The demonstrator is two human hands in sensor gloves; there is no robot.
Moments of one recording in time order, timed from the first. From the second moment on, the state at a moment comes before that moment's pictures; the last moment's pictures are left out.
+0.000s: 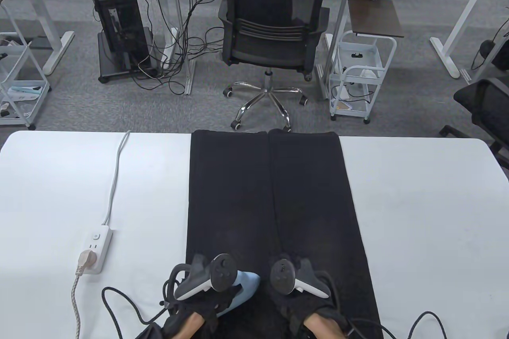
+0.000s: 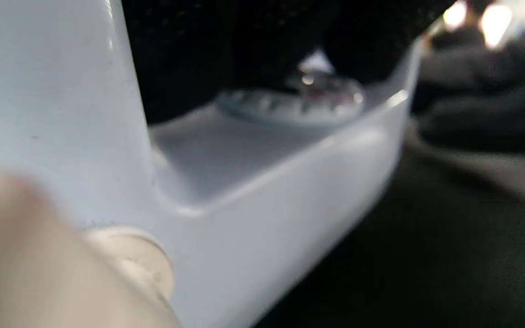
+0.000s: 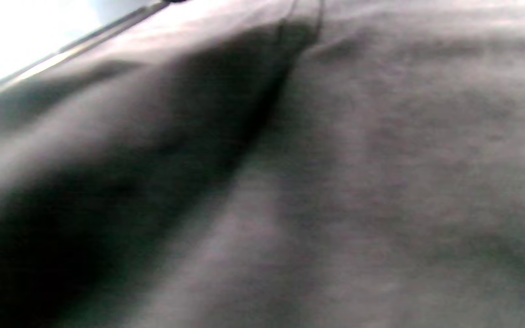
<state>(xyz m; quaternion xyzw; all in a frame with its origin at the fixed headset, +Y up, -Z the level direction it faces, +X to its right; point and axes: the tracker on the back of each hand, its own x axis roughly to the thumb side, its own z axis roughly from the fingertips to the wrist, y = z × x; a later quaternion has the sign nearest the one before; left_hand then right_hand) -0.105 -0.754 -0.303 -0.15 -0.16 0.04 0.98 0.095 -0.798 -0.320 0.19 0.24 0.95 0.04</state>
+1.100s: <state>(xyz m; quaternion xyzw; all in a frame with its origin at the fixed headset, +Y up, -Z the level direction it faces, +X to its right) -0.094 -0.756 -0.446 -0.16 -0.07 0.01 0.98 0.106 -0.818 -0.330 0.17 0.31 0.93 0.08</state>
